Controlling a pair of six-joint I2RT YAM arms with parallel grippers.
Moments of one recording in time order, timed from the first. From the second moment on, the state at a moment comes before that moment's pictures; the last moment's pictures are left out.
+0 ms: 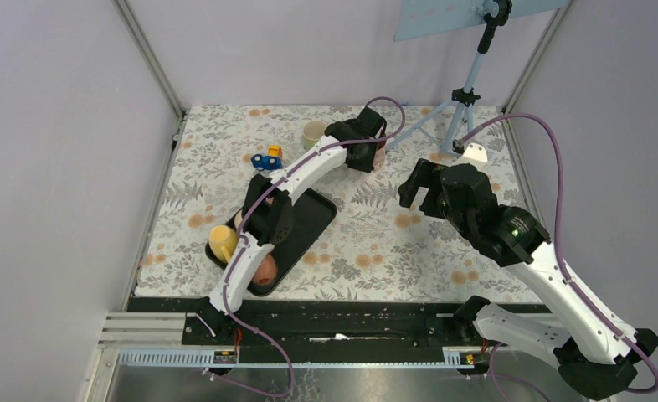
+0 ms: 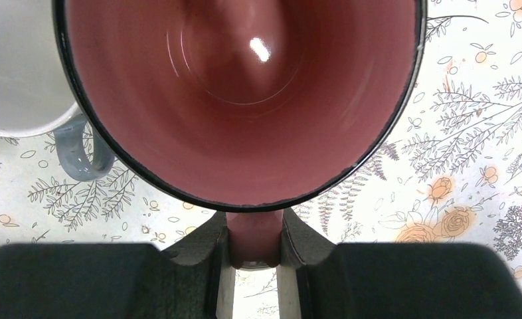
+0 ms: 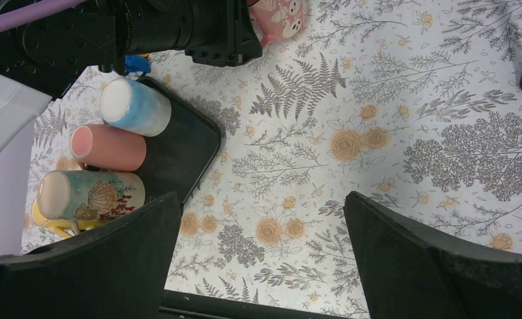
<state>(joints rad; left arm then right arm) -0.71 2.44 2.36 -0.89 -0.09 -0.36 0.71 0.93 1.19 -0.83 0.41 0.70</state>
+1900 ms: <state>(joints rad) -0.70 2.46 2.42 -0.86 -0.12 -0.35 0.71 0.95 1.19 -0.83 0.37 0.71</state>
